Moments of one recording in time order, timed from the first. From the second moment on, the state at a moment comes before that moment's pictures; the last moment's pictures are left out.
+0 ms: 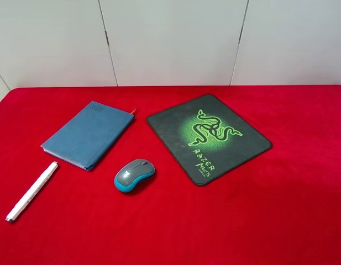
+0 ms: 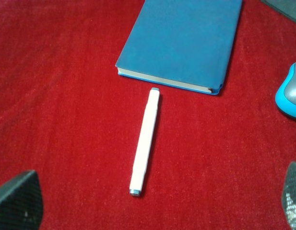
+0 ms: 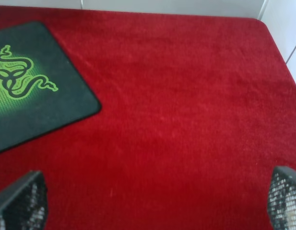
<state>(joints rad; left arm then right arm) 0.00 0.00 -0.49 -0.07 1.05 0.14 -0.01 0.00 -0.49 -0.05 1.02 -0.01</state>
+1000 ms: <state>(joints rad) 0.00 0.00 -0.49 -0.07 1.05 0.14 -0.01 0.00 -0.49 -0.05 1.02 -0.01</state>
